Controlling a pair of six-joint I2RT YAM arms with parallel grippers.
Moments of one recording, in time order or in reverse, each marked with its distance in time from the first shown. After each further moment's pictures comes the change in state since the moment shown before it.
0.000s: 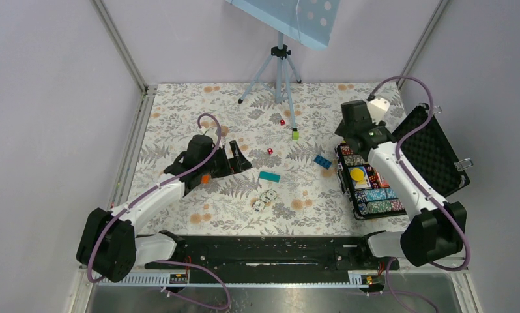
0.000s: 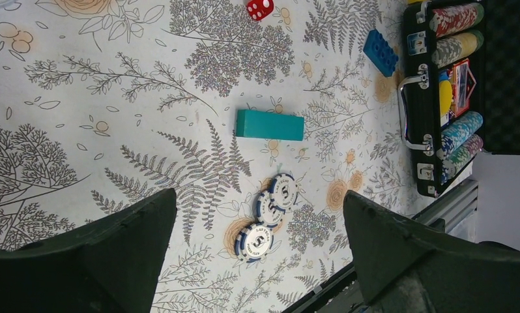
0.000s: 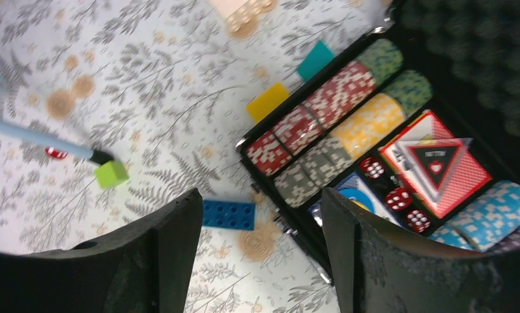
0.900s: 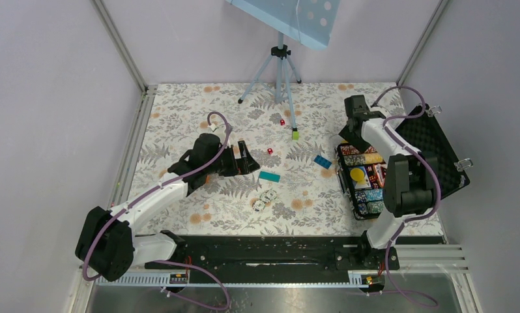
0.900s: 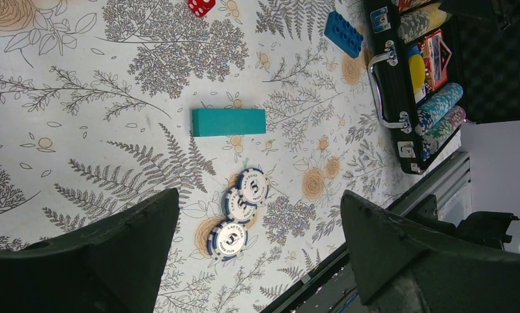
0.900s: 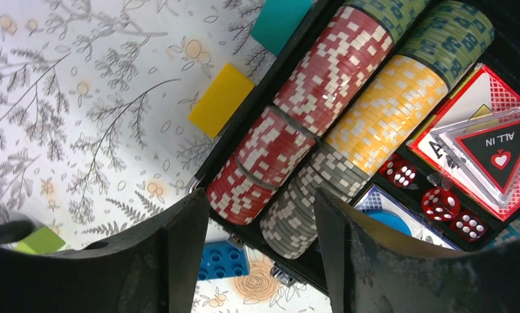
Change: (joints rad) left arm -0.090 0.004 0.051 -0.002 0.007 0.019; right arm -0.190 0.387 0.142 -0.079 -0.134 0.149
